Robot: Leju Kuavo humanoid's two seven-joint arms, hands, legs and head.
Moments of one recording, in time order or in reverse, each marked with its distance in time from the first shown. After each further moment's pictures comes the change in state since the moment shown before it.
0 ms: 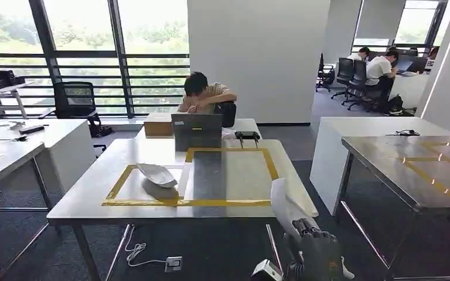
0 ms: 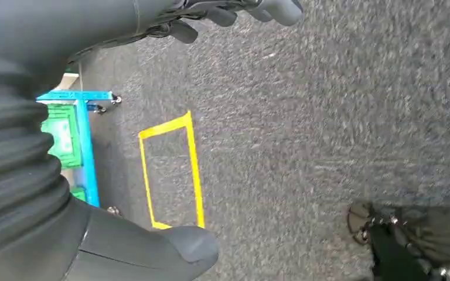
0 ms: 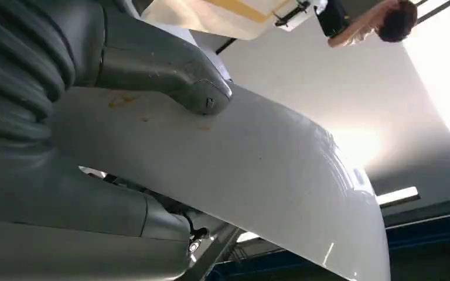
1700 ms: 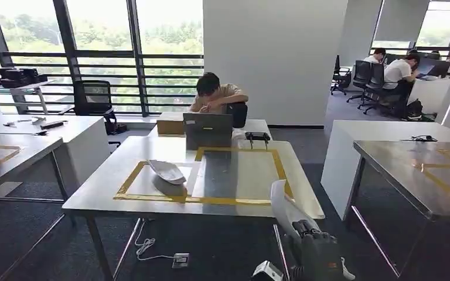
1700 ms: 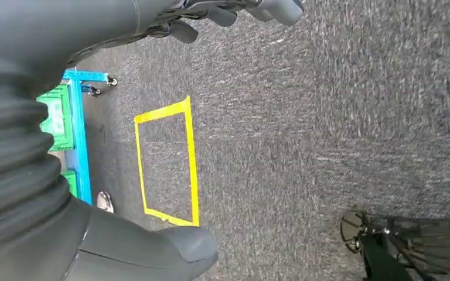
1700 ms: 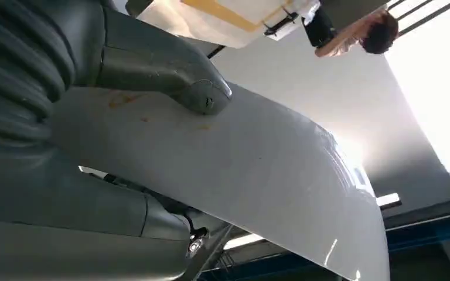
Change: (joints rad) left arm -0.002 0.002 0.002 -0.001 -0.001 0.003 -0.010; right arm 0.005 -0.003 0.000 0.008 0.003 0.000 -0.002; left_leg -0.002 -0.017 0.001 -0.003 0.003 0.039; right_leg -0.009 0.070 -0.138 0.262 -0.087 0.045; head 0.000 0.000
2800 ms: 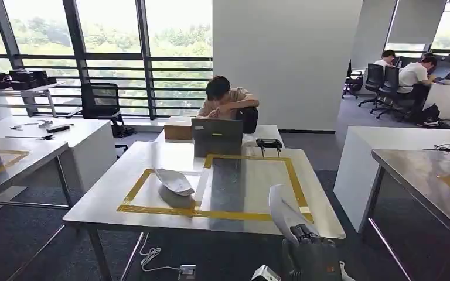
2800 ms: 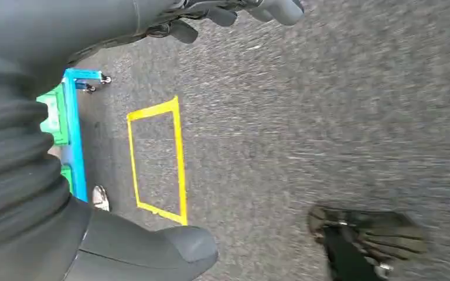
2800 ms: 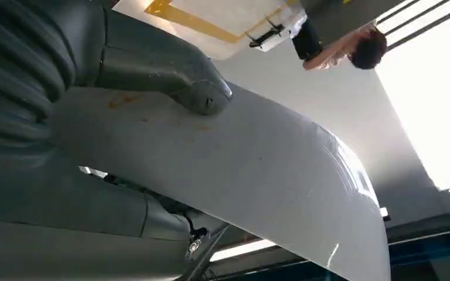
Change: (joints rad) left arm 0.012 -0.002 0.000 0.000 -0.009 -0.003 -0.012; right arm 0.022 0.000 0.003 0.006 0.015 0.010 0.001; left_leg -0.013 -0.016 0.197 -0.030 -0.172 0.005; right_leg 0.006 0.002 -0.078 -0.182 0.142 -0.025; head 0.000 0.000
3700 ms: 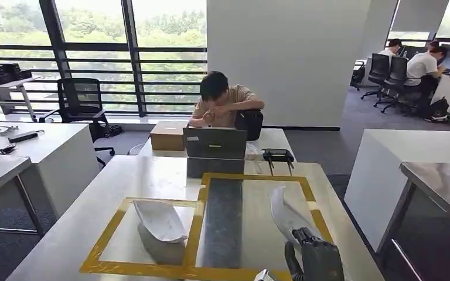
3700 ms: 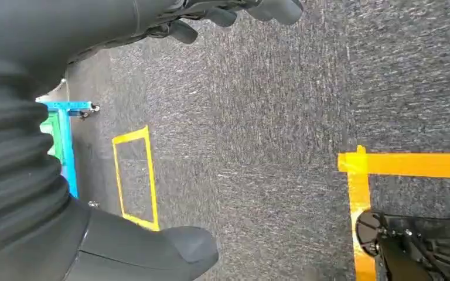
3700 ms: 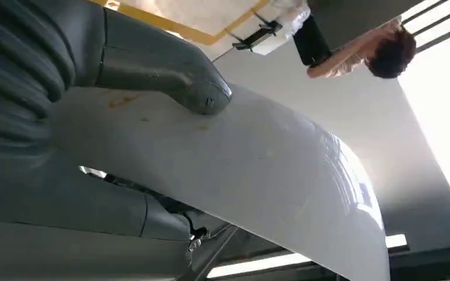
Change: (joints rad) left arm -0.017 0.000 0.000 0.001 -0.018 -0.019 0.002; right arm 0.034 0.005 -0.013 -0.025 0.028 -0.004 0.003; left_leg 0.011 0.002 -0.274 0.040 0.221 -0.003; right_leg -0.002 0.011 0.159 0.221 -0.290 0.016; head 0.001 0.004
